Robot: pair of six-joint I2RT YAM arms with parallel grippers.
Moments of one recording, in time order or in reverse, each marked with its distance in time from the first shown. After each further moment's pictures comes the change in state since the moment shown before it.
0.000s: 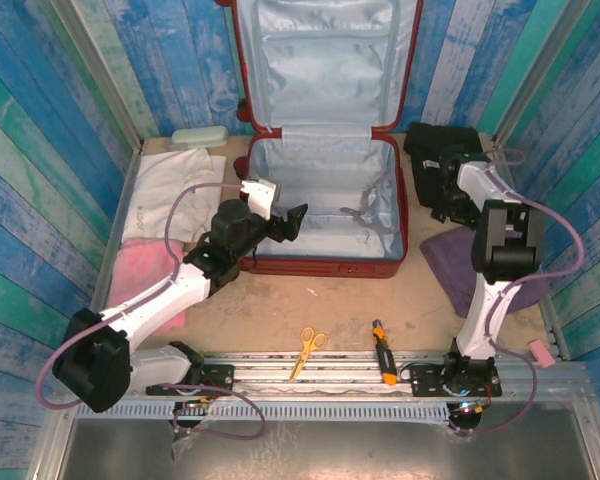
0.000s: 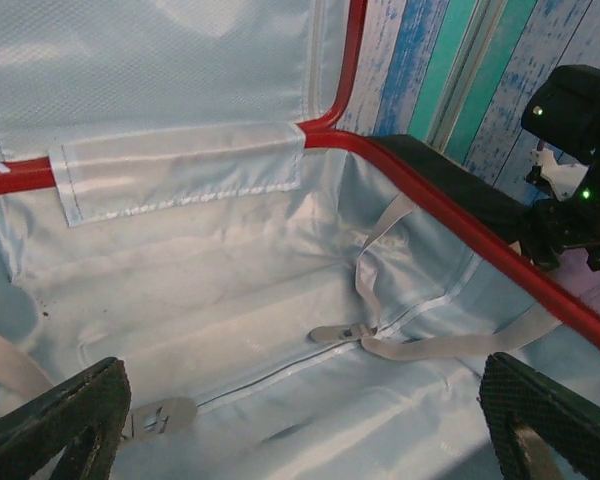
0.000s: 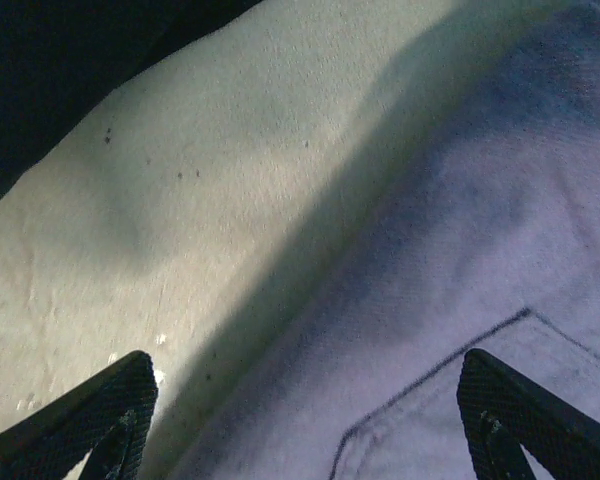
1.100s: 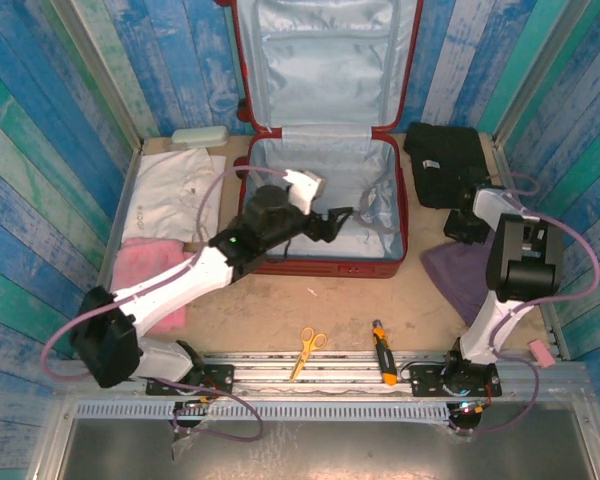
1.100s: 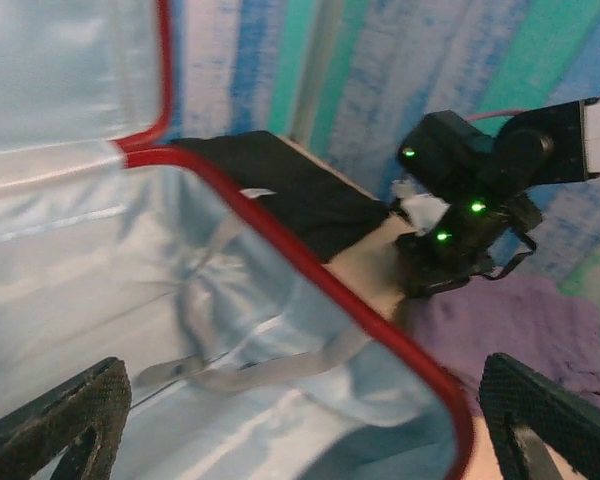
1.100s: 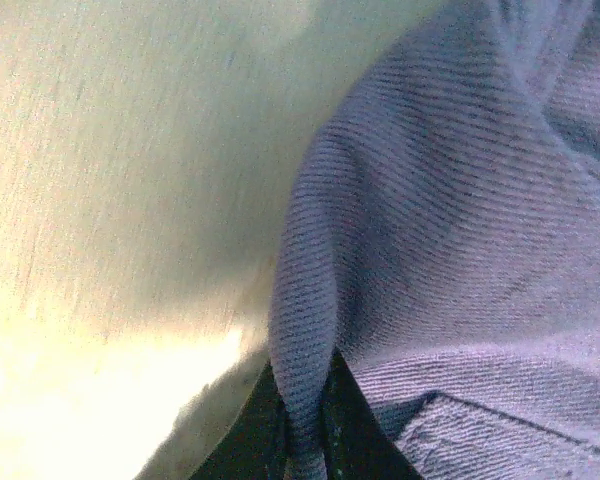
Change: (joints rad) left arm -0.224 0.180 0.323 -0.158 0.078 -0.056; right arm -0.093 -0.240 -0.418 0.326 -0.168 -0.183
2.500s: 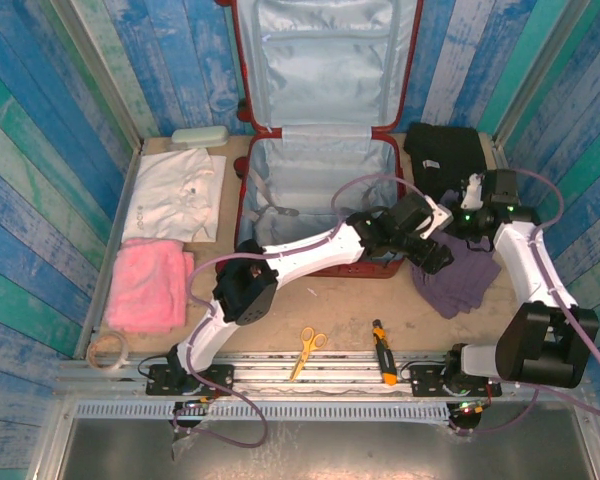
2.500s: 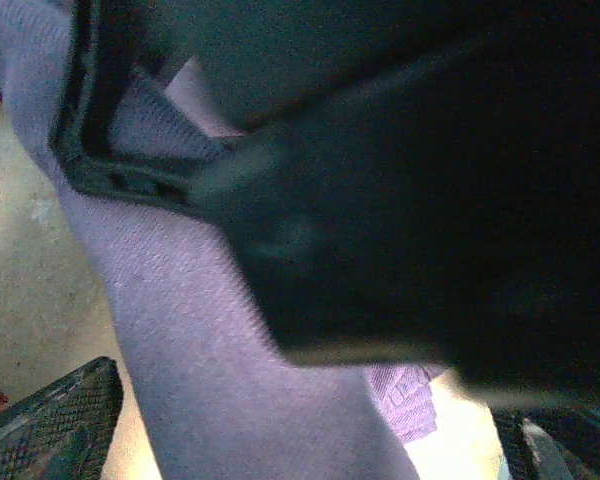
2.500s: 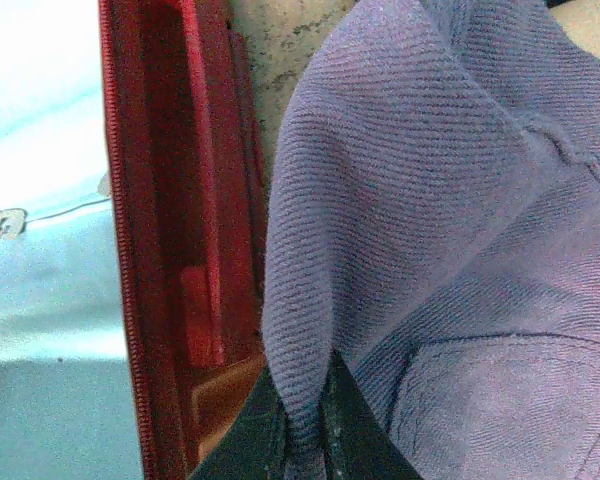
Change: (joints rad) left arm -0.255 0.853 0.940 -0.522 0.098 -0.103; right arm 0.000 -0.505 -0.146 0.005 -0.536 -0.039
